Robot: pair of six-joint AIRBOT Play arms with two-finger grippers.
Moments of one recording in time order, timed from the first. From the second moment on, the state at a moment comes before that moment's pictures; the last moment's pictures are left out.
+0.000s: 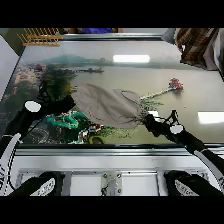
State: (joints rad) left arm 0.02 -1.15 0.78 0.85 -0.71 -1.53; right arm 0.15 -1.12 0.40 -0.48 0.34 1.65
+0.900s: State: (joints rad) left arm -0.11 -0.59 1.64 0.91 -0.65 -1.54; right arm -0.10 -0.66 1.56 -0.60 0.97 1.55
